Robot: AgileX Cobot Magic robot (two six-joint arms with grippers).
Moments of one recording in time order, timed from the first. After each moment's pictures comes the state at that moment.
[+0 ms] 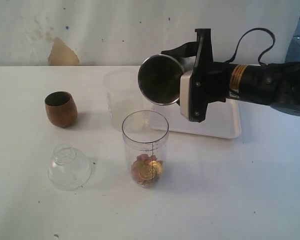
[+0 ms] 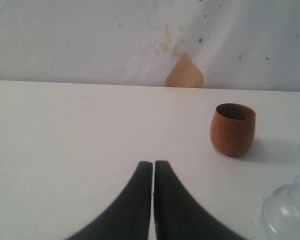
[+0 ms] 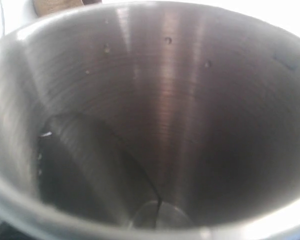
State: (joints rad) left arm 0.07 0.00 0.00 -0.02 0.23 0.00; right arm 0.13 1.74 -0.95 -1.04 -0.75 -0.56
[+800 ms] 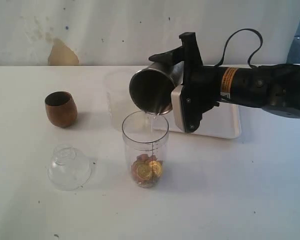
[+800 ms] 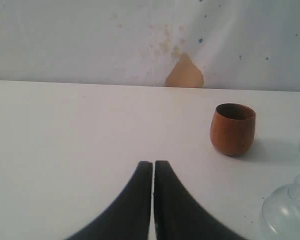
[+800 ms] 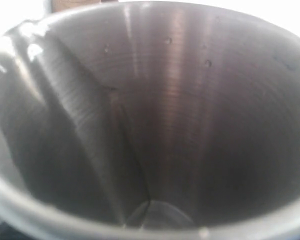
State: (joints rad) left arm 0.07 0.00 0.00 -0.02 0.23 0.00; right arm 0.18 1.74 -0.95 -1.04 -0.74 -0.77
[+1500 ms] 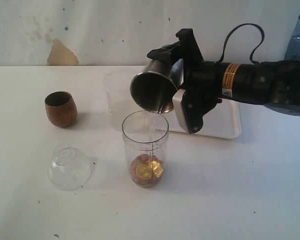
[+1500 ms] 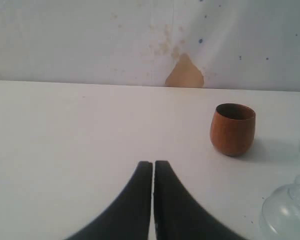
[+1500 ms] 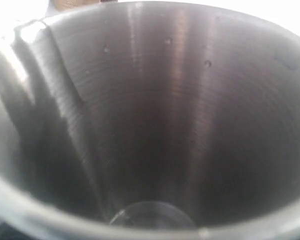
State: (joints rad) left arm 0.07 0.00 0.00 -0.02 0.23 0.00; right arm 0.18 1.72 -0.95 -1.04 -0.74 -0.93
